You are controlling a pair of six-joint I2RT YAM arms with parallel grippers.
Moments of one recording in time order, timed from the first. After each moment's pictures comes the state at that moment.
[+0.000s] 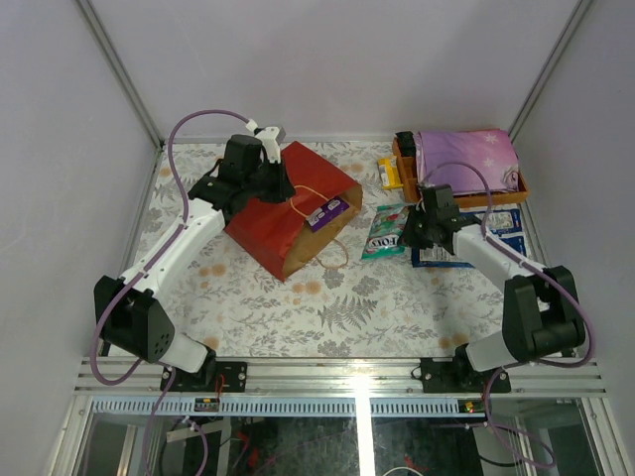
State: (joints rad) left arm -0.38 1.48 1.37 -0.48 0.23 -0.29; right arm 0.27 1.44 0.86 -0.34 -0.15 0.46
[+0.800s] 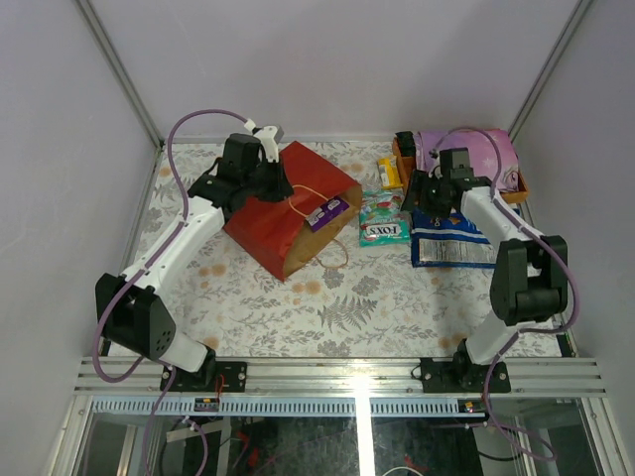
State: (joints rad) left arm -0.36 1.49 1.37 -0.48 0.23 -0.29; right arm 0.12 1.71 1.24 -0.49 -0.21 0.27
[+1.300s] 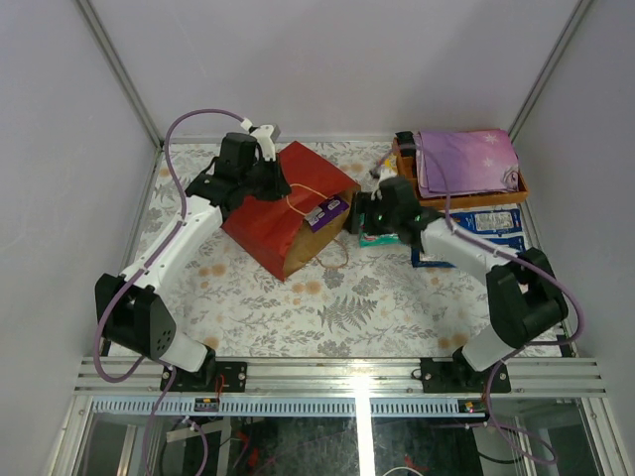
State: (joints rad) left arm -0.34 1.49 1.38 -0.49 0.25 -0.29; right arm 0.46 1.60 1.10 -0.22 -0.12 0.39
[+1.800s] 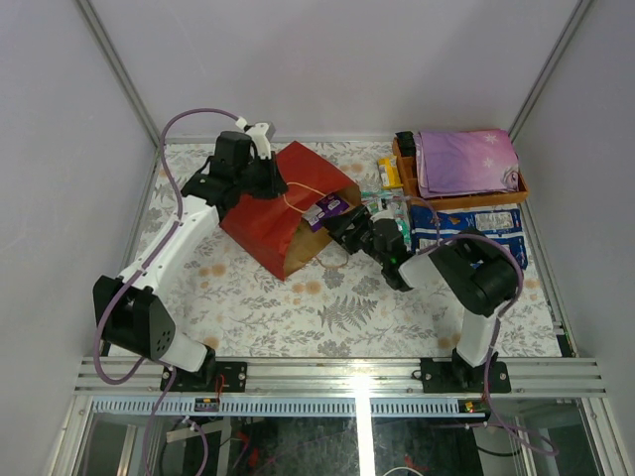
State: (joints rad) left arm -0.32 1.49 1.38 -0.48 0.27 -0.29; right arm 0.61 1.82 0.64 0.93 -0.08 1.23
